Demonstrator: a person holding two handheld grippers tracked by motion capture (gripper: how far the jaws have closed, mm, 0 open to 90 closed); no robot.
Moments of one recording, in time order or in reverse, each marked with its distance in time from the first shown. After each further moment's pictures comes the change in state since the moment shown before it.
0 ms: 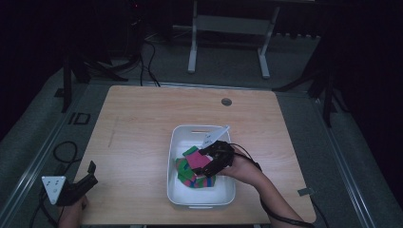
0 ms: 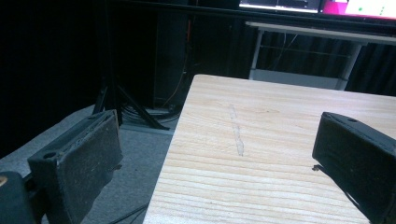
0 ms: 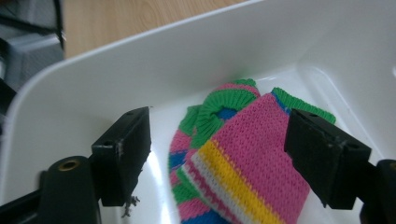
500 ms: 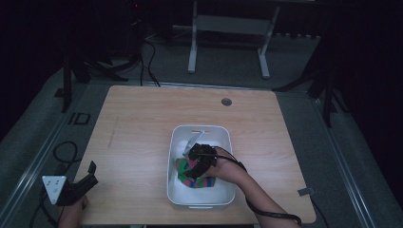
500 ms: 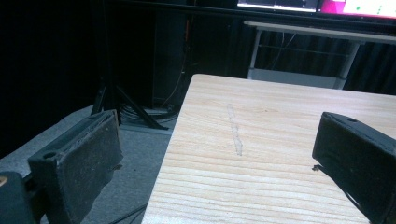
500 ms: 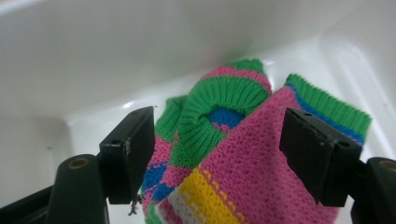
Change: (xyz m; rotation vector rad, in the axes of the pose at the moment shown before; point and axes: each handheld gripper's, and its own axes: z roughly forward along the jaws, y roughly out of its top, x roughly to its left) left arm 0.000 0.000 0.000 0.000 -0.006 0.003; right arm -0.001 0.013 0.061 0.211 -0.059 -0.018
